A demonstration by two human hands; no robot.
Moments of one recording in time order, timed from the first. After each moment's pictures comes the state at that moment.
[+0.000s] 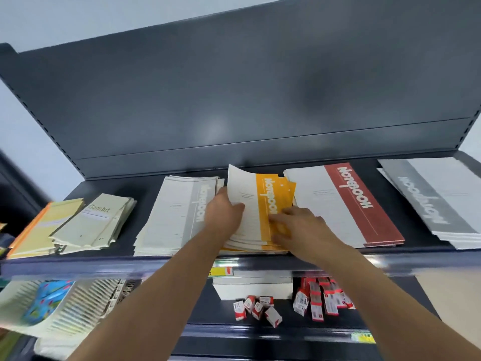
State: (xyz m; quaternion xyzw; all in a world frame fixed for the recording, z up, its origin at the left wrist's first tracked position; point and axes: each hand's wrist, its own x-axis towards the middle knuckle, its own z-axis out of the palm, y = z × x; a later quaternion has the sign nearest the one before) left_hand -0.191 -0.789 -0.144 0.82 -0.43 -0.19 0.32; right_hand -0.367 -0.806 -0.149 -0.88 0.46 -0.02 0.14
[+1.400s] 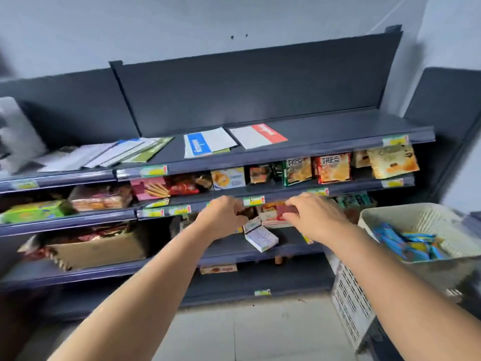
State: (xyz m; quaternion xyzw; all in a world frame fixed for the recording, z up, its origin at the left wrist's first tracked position) left_hand 0.068 -0.074 -0.101 0.98 0.05 -0.01 0.18; right_hand 0.097 -0.279 -0.100 -0.98 -0.20 -0.03 0.08
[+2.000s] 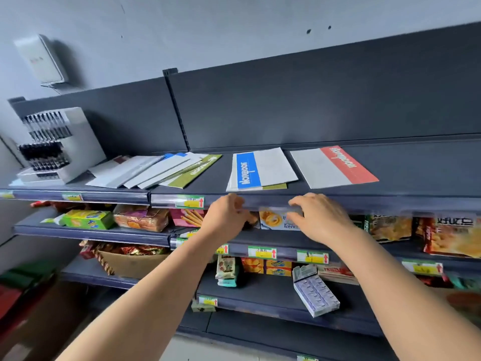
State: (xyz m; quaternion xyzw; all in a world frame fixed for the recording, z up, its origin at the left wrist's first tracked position) left_hand 0.243 0.056 -0.101 0.93 0.23 0.13 0.26; right_hand 0.326 -0.129 -0.102 -0.93 -0.32 -0.03 0.15
